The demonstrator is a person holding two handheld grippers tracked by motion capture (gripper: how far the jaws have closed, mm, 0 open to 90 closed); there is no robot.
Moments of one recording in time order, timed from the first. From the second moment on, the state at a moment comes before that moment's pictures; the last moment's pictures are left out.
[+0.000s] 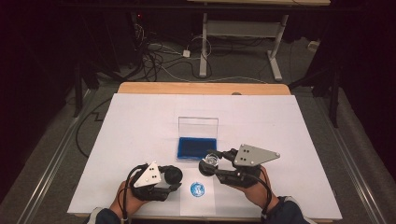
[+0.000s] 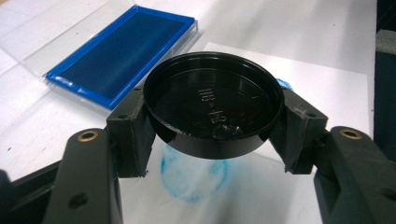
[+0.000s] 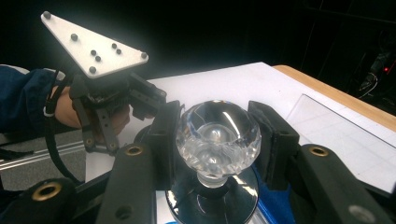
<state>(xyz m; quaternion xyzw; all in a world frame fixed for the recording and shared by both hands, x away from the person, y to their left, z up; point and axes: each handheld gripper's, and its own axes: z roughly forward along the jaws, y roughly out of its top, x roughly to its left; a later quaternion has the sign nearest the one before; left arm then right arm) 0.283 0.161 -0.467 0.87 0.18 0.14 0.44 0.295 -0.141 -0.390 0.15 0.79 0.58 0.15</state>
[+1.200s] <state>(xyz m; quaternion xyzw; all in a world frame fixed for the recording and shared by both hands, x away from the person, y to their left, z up) 0.283 0.122 -0.468 0.88 0.14 0.12 0.45 0.287 -0.128 -0.397 0.14 0.80 0.57 0.13</state>
